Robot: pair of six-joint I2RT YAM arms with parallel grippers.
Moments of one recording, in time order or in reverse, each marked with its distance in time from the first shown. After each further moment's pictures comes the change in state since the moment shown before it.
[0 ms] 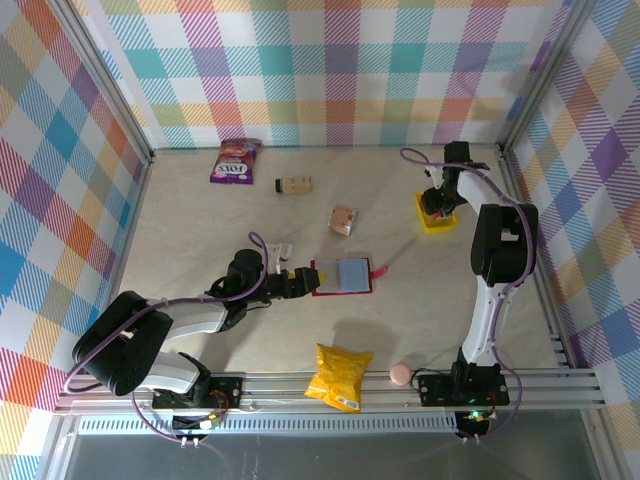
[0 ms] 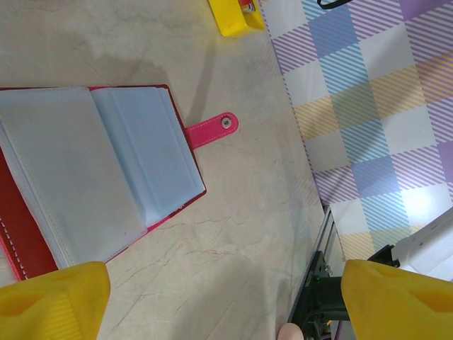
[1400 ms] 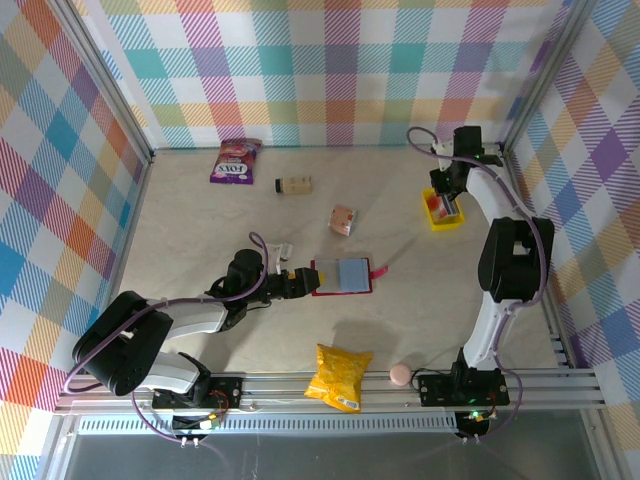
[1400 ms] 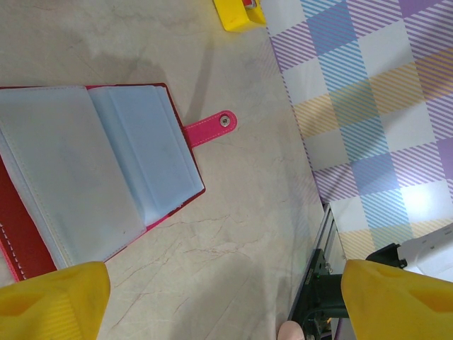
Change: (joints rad) left arm 0.000 0.000 0.000 0.000 0.006 0.007; right arm 0.012 -0.198 -0.026 0.027 -0.095 0.088
